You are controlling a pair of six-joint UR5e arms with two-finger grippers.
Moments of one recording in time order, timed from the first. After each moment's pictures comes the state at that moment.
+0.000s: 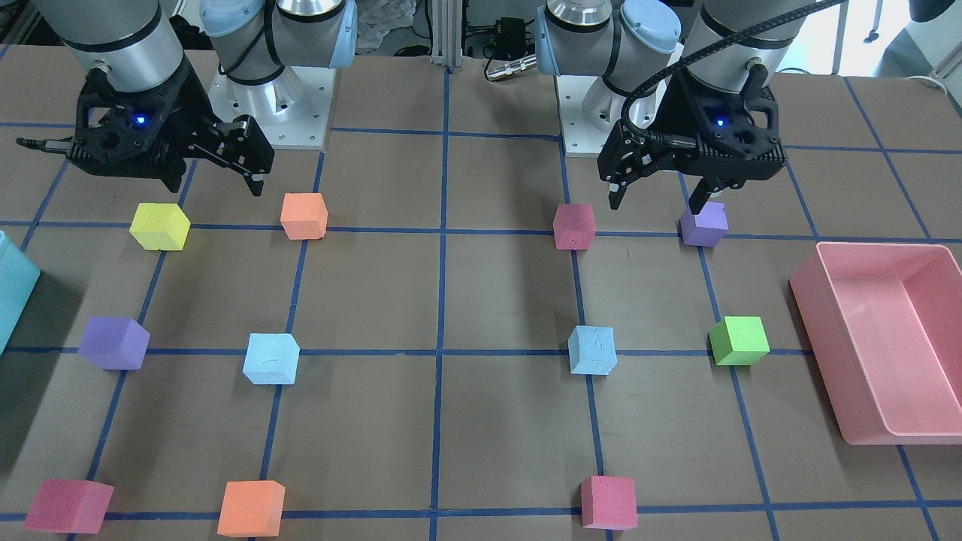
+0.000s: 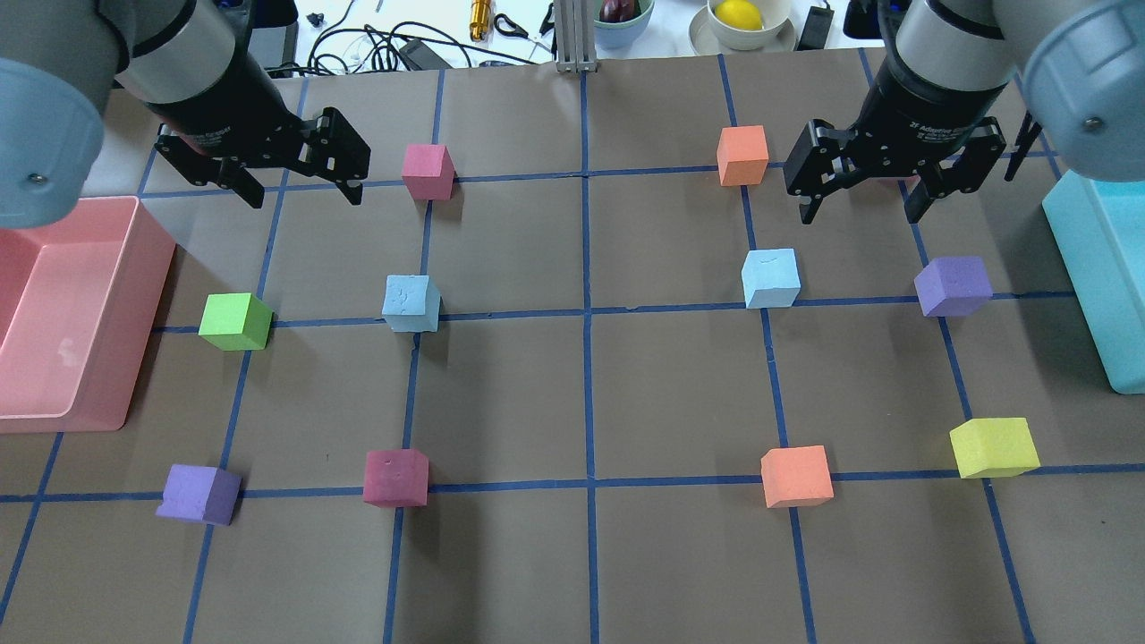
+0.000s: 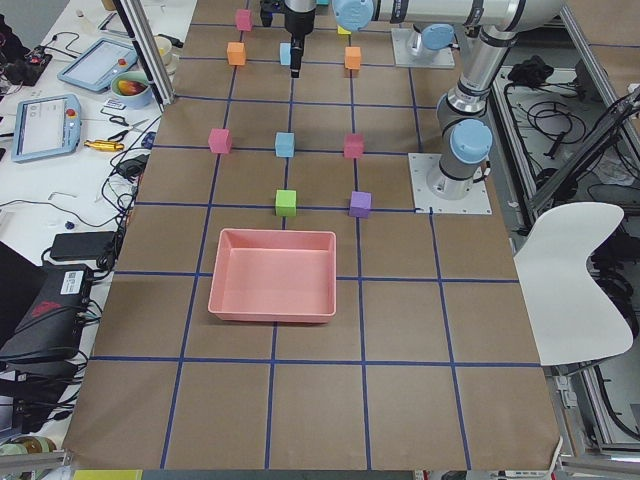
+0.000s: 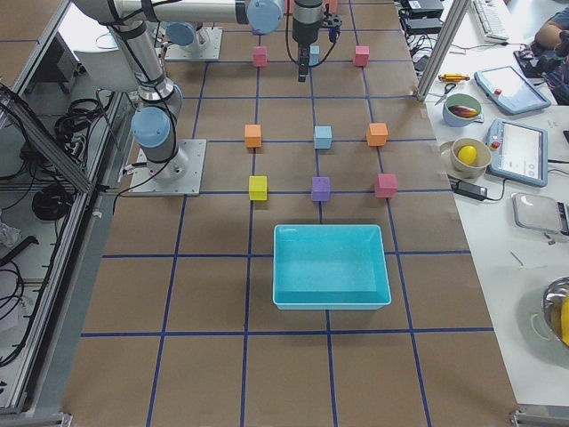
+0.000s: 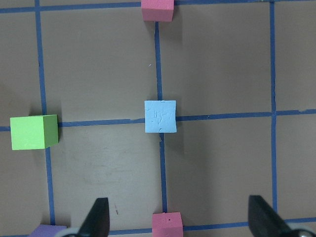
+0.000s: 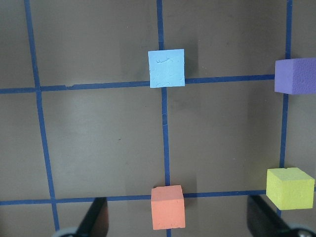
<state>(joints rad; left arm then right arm) -1.56 -1.56 -1.58 -1.48 1.54 0.04 1.55 -1.59 1.59 -1.55 -1.56 0.02</state>
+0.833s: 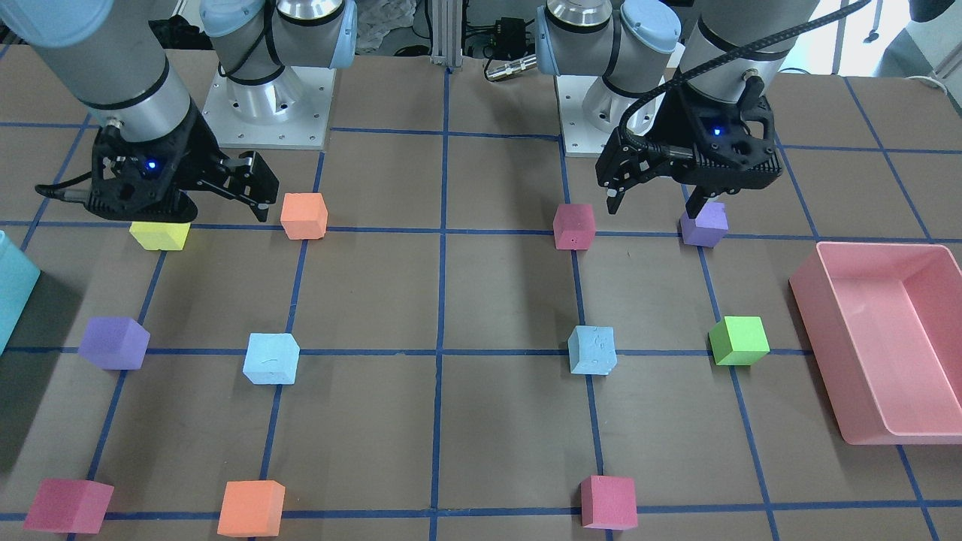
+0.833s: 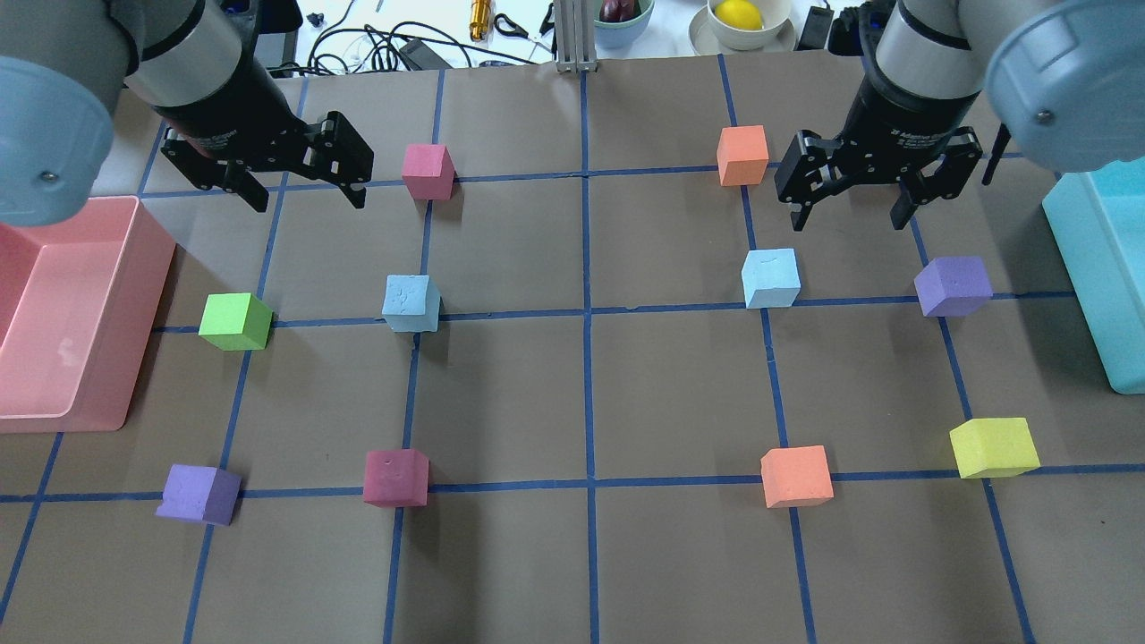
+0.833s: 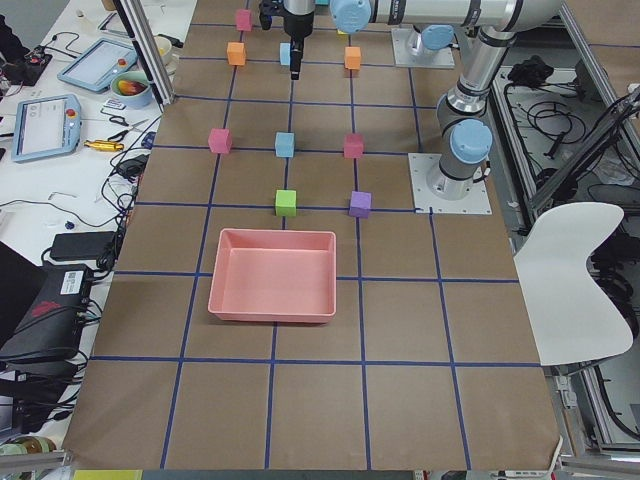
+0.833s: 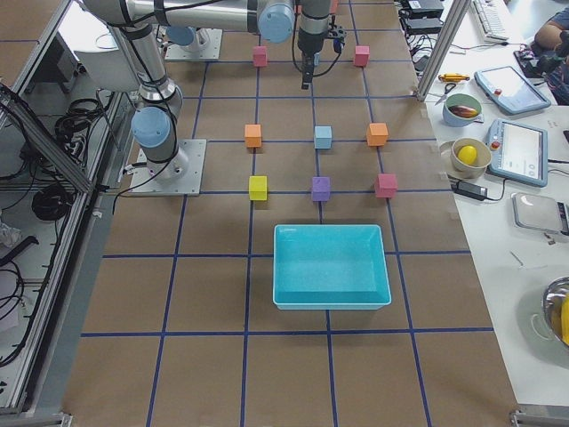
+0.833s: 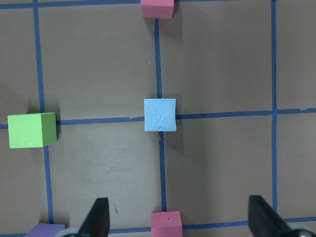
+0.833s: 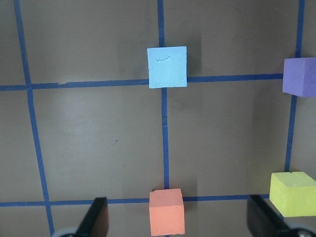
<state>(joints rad) -1.56 -1.57 -1.58 -1.48 1.54 0.03 1.54 -1.49 1.60 -1.58 -1.56 0.00</state>
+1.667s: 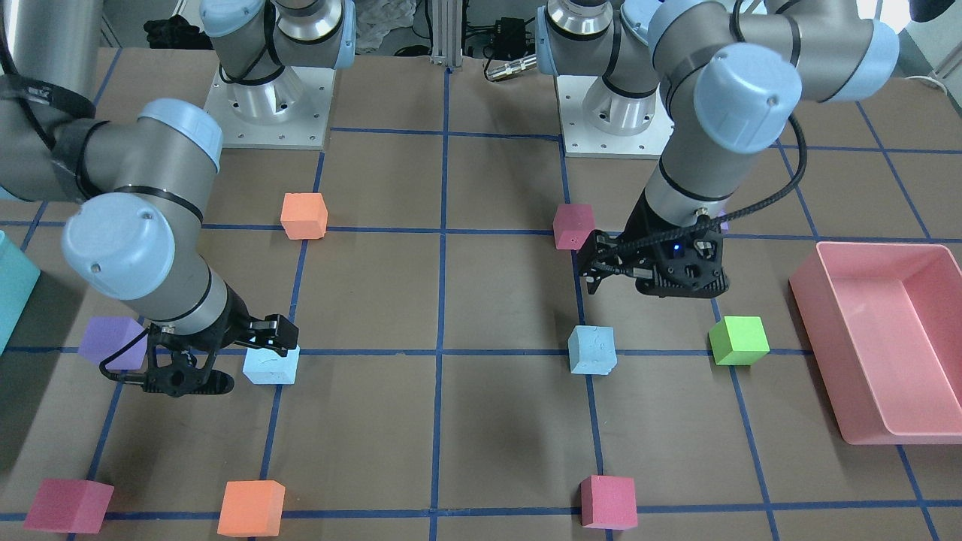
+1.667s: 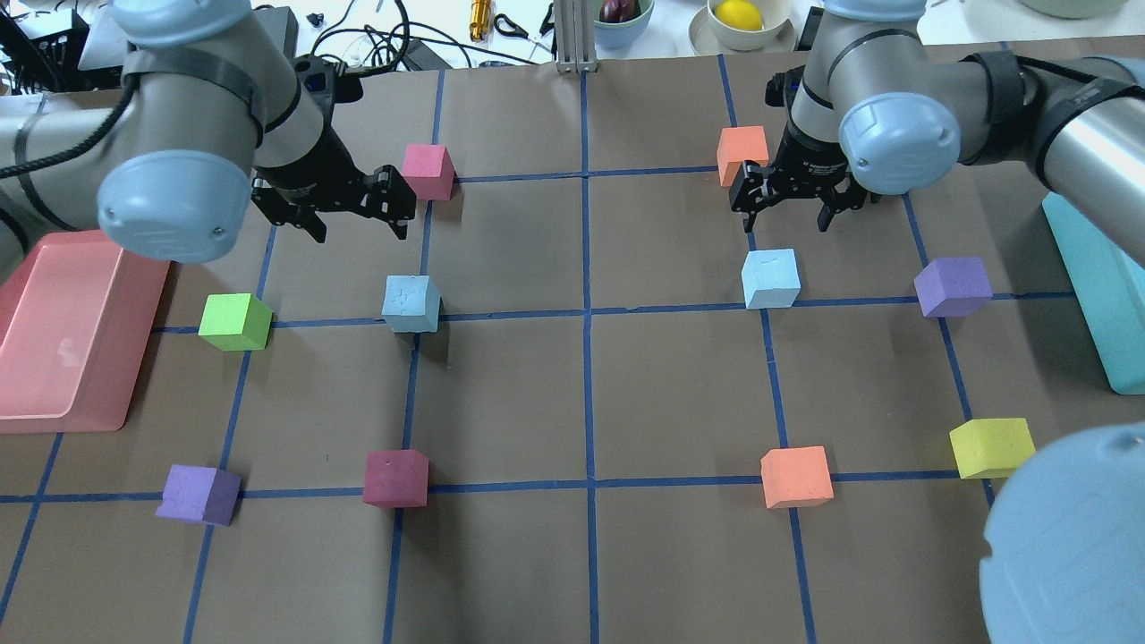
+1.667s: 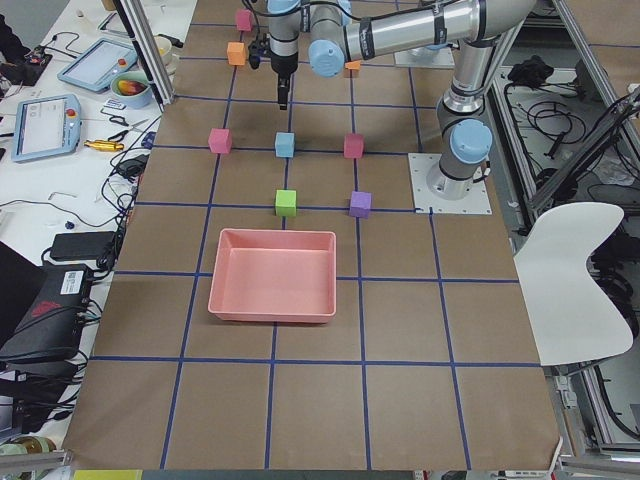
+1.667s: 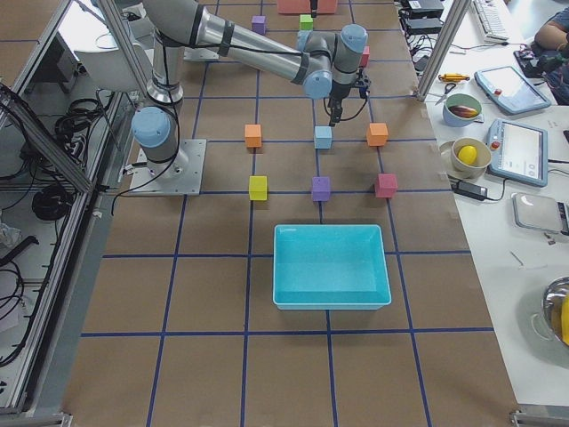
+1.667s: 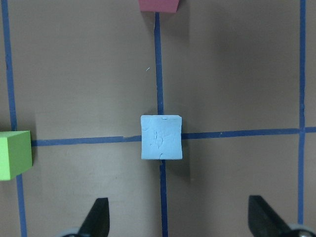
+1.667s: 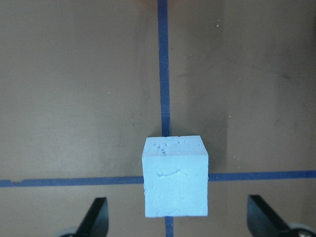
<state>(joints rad) -1.56 -1.74 -1.73 -1.19 1.54 0.03 1.54 -1.16 1.61 -1.93 -1.55 0.00</state>
